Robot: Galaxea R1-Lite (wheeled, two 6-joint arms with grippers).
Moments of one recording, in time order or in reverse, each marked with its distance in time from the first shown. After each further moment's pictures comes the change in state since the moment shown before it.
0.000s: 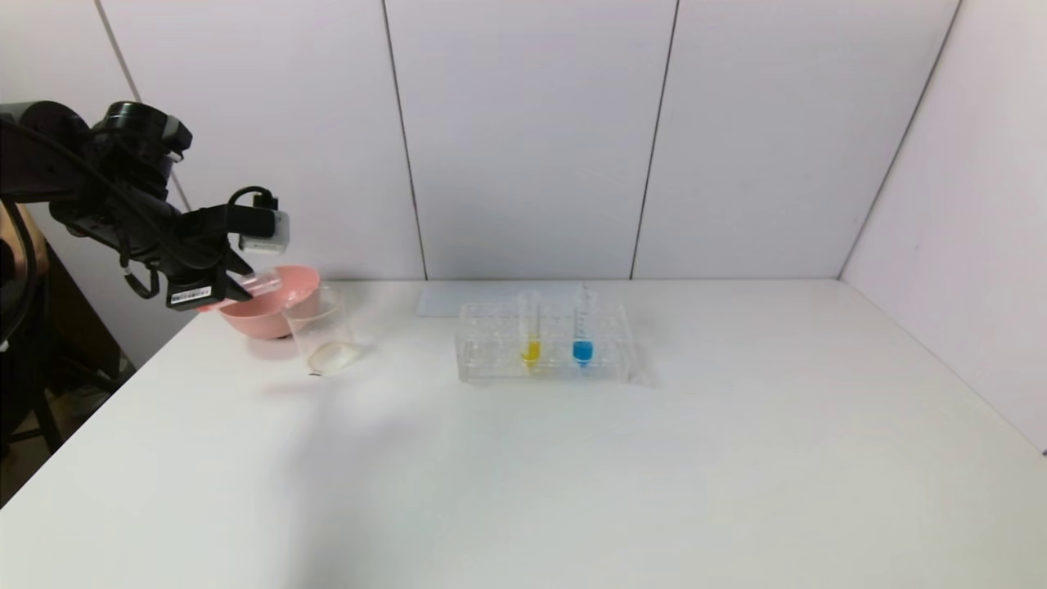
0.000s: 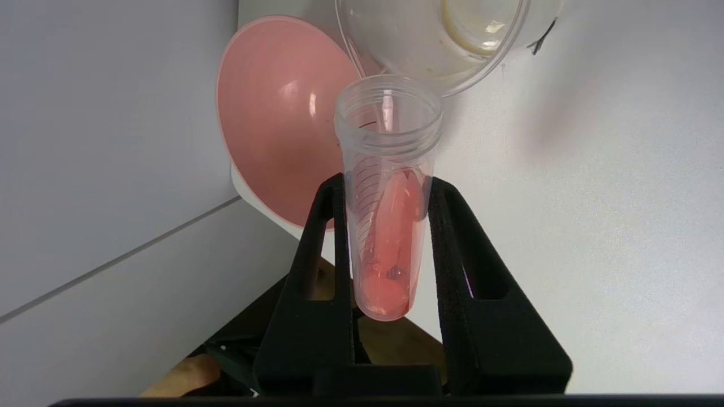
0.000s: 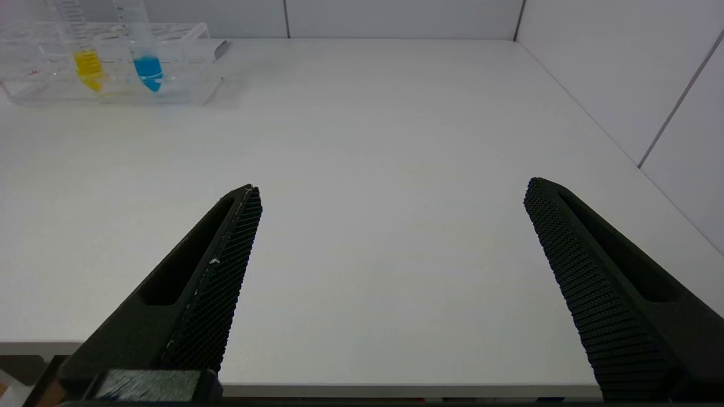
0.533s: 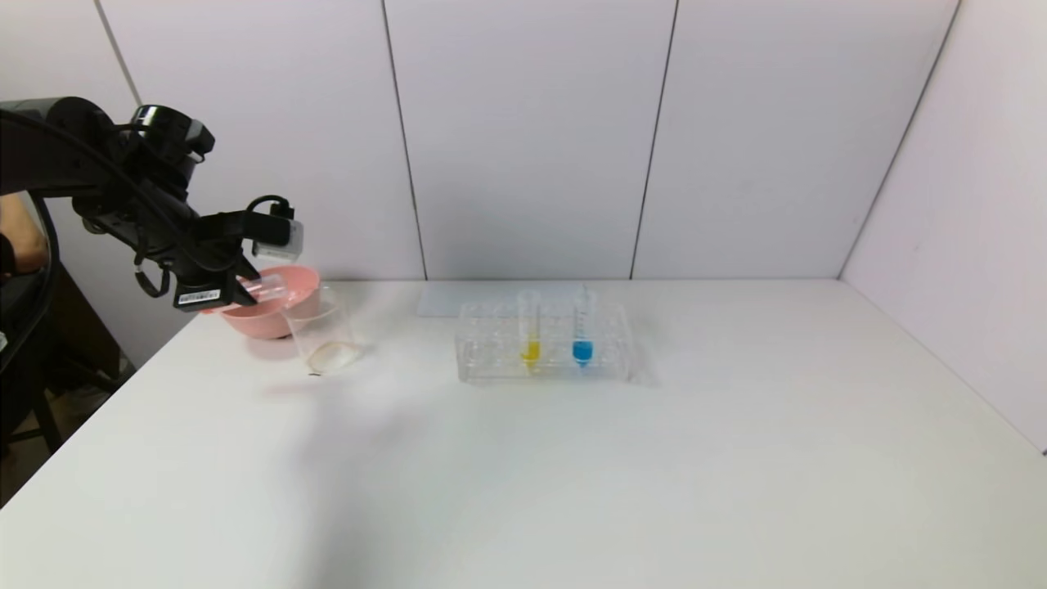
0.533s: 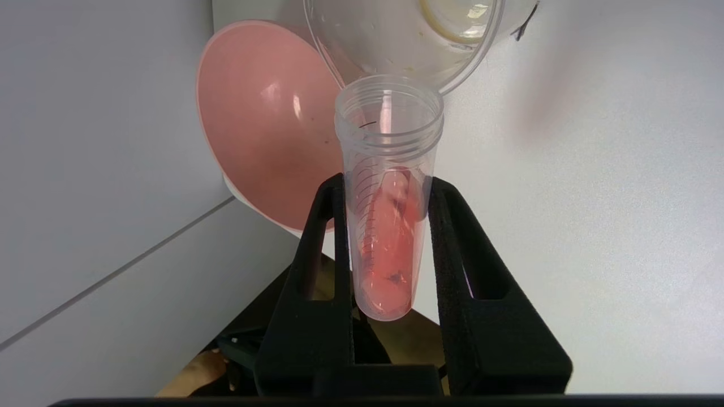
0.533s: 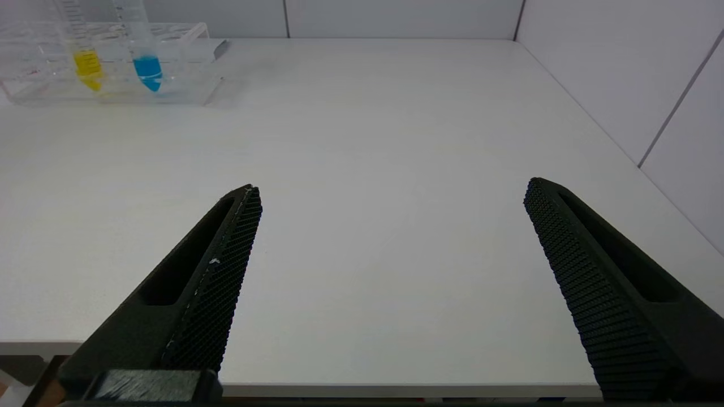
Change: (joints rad) left arm -0.031 0.044 -0.083 0.090 0.064 0.032; right arm 0.000 0.000 0.000 0.000 0.000 0.000
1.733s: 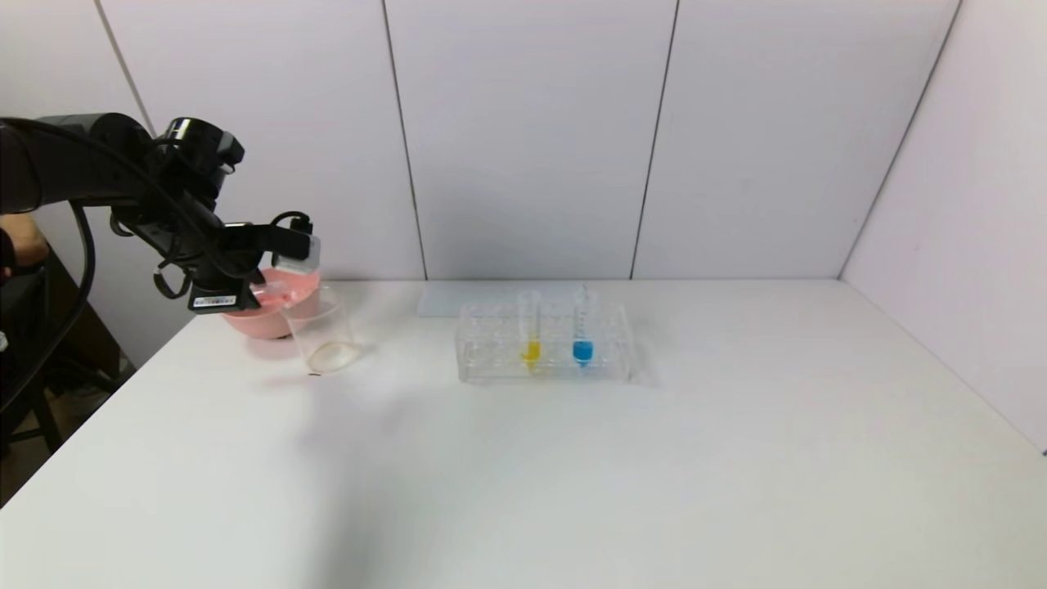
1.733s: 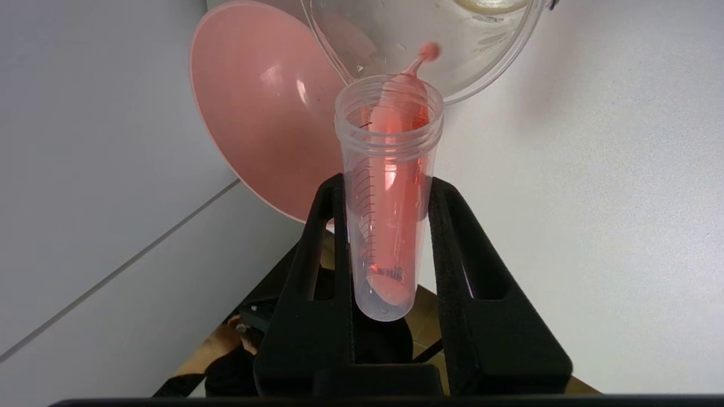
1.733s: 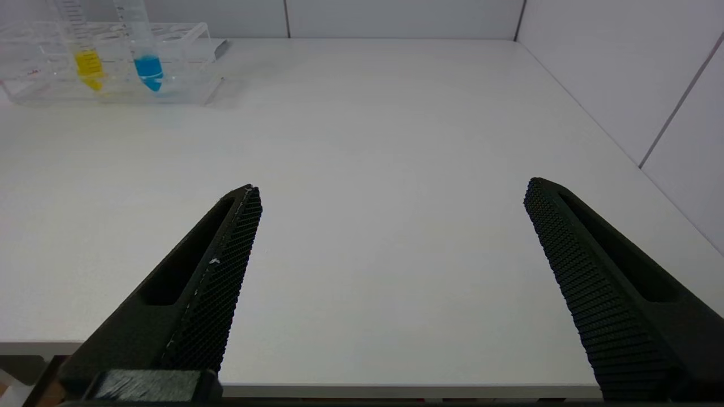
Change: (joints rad) left arm -0.044 0.044 -0.009 -0.031 0.136 0.015; right arm 0.000 0.000 0.000 0.000 0.000 0.000
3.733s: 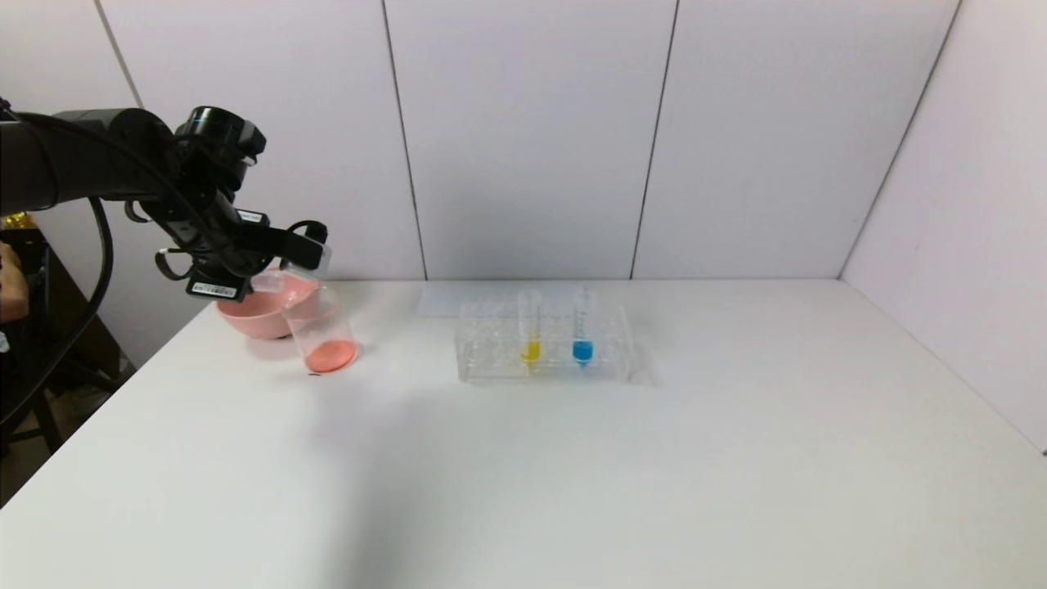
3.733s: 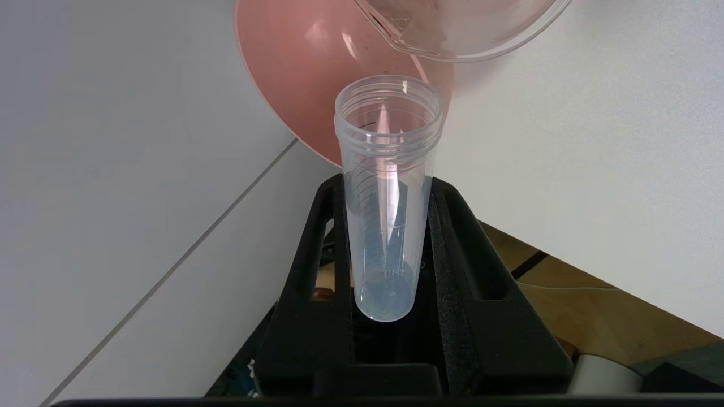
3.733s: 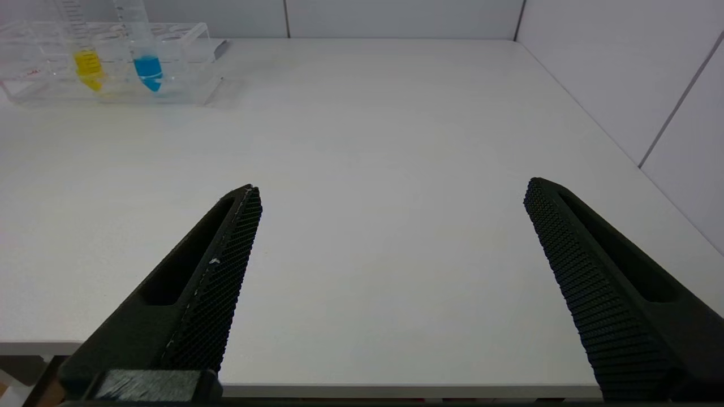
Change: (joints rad) left arm -0.057 -0.006 -0.006 -0.052 0.204 0.155; right arm 0.000 0.000 0.000 0.000 0.000 0.000
